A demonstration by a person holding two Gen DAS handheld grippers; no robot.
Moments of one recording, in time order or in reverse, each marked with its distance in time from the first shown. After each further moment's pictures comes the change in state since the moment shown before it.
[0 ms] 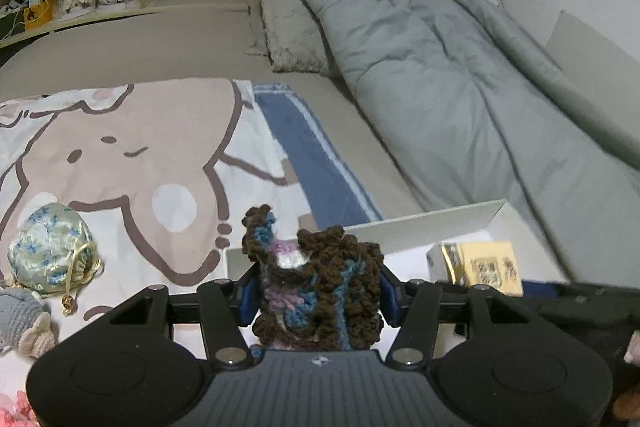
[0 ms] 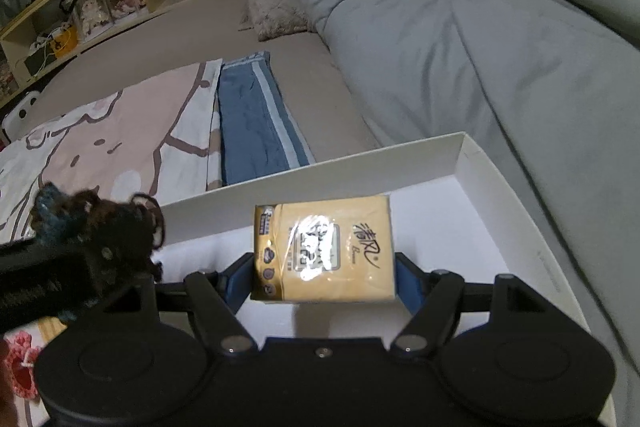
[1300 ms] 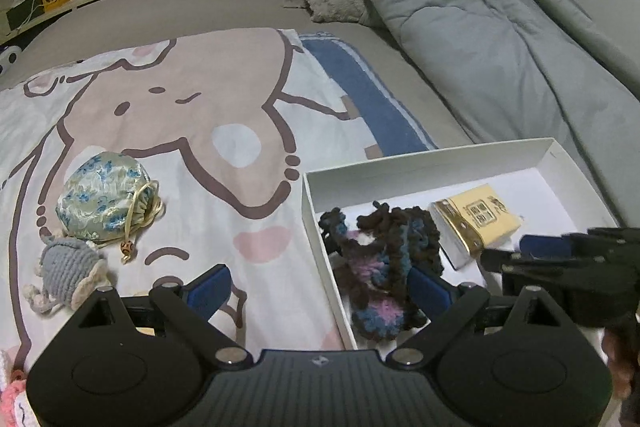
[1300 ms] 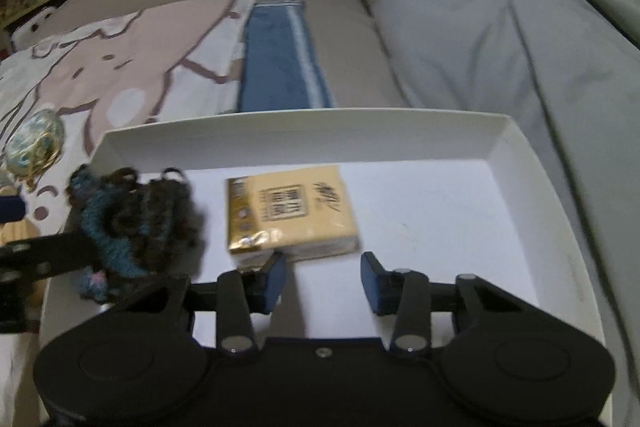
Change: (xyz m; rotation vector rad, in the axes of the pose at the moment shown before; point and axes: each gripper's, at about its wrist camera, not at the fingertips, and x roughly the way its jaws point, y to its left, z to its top) left arm -0.006 0.031 -0.024 0.035 0.134 0.105; right arm 0.020 0.031 -0.023 -0.235 0.094 -0.044
